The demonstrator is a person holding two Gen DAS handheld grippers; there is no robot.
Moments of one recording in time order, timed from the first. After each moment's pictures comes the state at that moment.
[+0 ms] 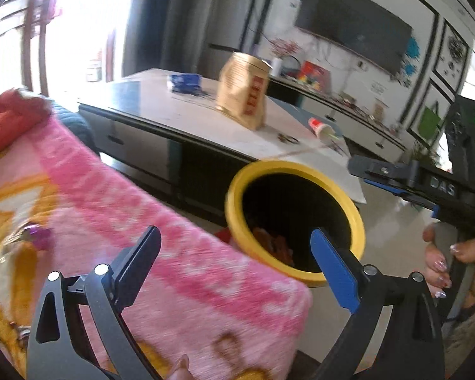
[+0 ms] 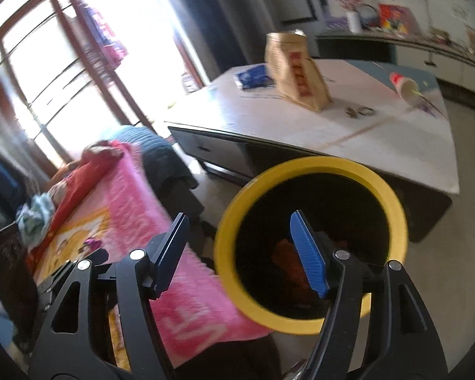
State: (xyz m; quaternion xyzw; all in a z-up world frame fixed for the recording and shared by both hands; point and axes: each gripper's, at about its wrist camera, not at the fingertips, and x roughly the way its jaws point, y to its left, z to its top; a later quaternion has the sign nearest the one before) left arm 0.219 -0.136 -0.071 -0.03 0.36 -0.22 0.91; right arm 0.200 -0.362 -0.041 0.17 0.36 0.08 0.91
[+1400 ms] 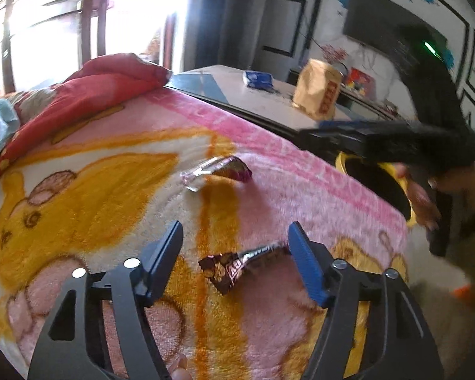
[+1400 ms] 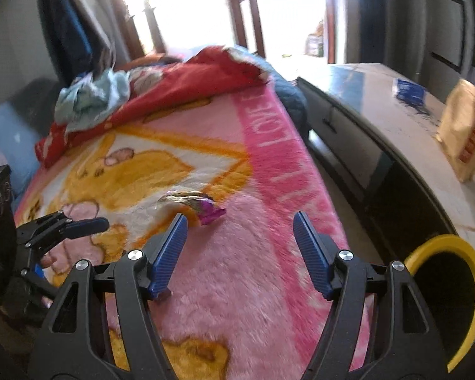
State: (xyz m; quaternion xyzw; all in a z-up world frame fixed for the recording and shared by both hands) left arm 0.171 0.048 -0.086 -0.02 0.37 -0.14 0.92; right arm 0.263 -0.101 -0.051 -0.05 0.41 0.31 0.86
